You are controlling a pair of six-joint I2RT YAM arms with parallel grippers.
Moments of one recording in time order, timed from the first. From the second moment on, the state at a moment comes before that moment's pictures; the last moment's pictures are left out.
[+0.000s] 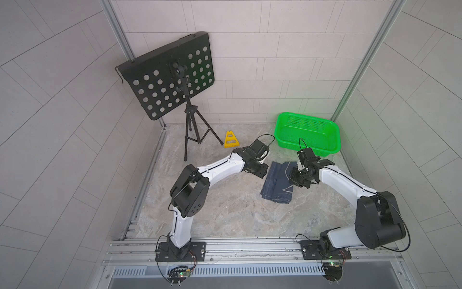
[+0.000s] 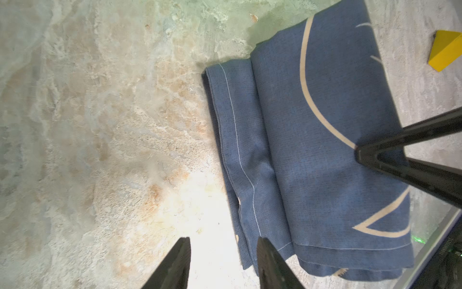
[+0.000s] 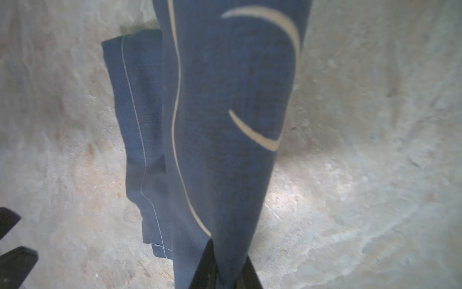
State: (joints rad) left arm -0.78 1.95 1.54 -0.63 0.16 -0.21; right arm 0.22 1.45 0.95 -0.77 -0.15 0.66
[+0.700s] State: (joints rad) left arm -0.72 1.82 1.36 -0.63 0.17 -0.24; right arm 0.45 1.73 1.32 -0.89 -0.03 0.70
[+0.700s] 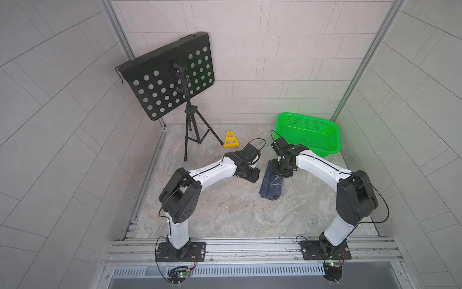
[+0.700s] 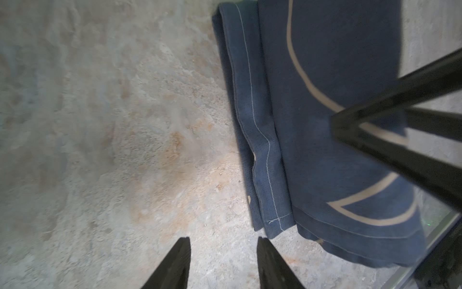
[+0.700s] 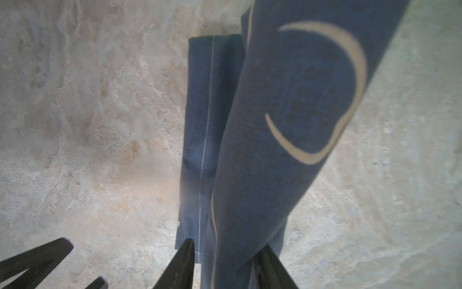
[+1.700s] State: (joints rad) left arm -0.75 1.83 1.31 -0.56 0.33 -0.31; right arm 0.32 1.76 1.32 -0.60 -0.31 0.71
